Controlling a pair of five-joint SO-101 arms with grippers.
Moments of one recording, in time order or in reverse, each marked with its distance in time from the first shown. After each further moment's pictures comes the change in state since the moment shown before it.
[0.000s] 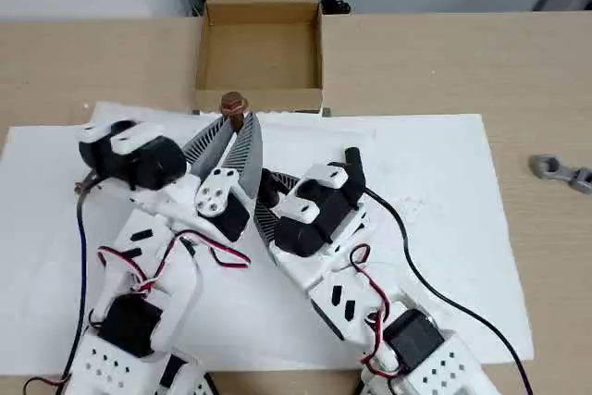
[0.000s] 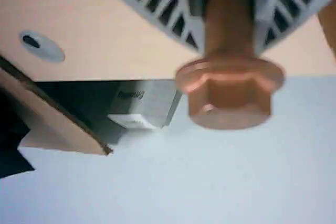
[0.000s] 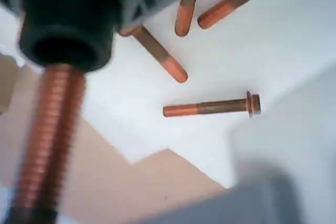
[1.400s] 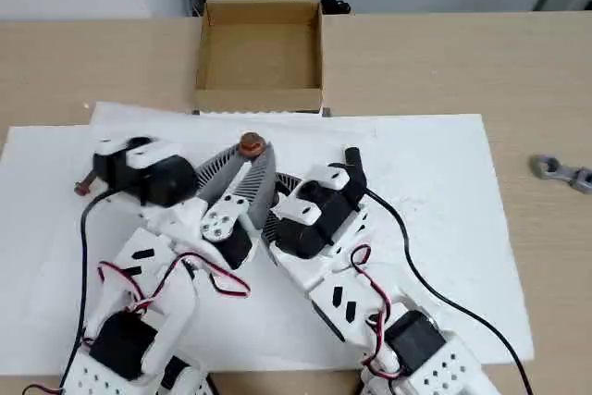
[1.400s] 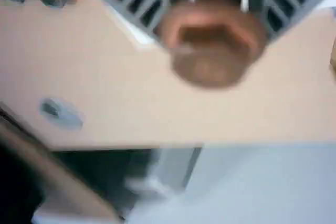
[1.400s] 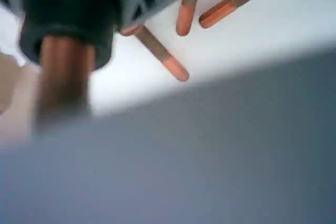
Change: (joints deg) left arm 3.7 -7.0 -0.1 13.4 -0.8; right arm 0.2 -0.4 0.0 0.1 0.0
